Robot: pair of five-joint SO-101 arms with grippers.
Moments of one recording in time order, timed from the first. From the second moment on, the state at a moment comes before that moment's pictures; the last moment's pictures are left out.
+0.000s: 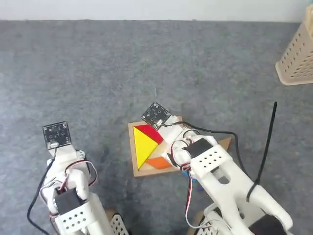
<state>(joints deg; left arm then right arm) -32.0 -103.7 97.1 67.3 -4.3 -36.5 -29.8 58.8 45.8 17.2</state>
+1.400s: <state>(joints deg) -32.0 -103.7 97.1 67.3 -4.3 -36.6 -29.8 59.5 45.2 17.2</state>
